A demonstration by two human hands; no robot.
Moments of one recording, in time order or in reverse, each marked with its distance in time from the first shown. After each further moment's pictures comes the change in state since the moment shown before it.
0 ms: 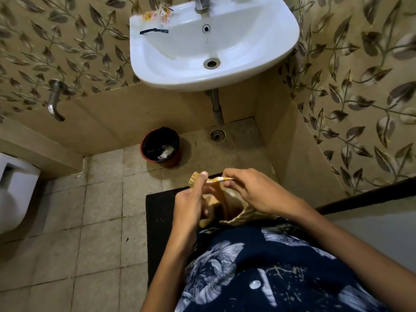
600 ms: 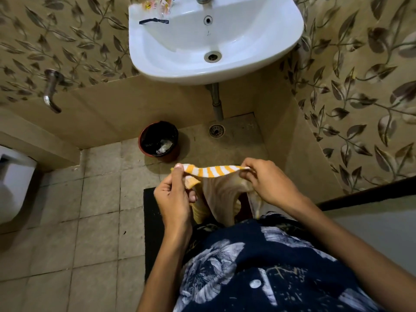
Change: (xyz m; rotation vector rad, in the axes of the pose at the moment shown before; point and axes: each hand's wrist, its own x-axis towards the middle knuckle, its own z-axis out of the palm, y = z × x) left_hand 0.005 0.002 -0.007 -0.303 0.192 0.279; right_hand -0.001 0.015 -0.004 -0.045 0.184 0.270
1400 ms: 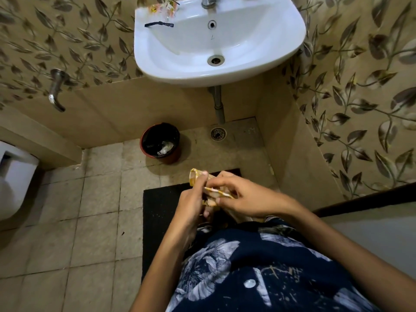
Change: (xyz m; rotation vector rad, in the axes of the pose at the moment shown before) left_hand -0.008 -0.008 0.006 0.264 -0.261 -0.457; right_hand -0.005 -0.023 0.009 0.278 -0.475 -0.277
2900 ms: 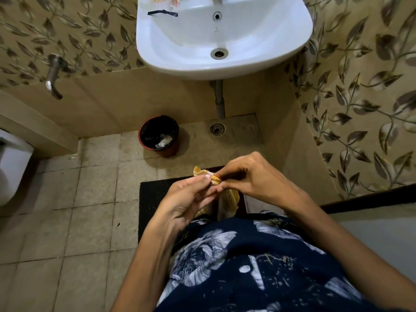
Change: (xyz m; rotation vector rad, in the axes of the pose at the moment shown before) left_hand 0.001 0.012 -0.016 -0.342 -0.179 -0.147; right_hand -0.001 -0.001 -0.021 -0.302 0.301 -0.289
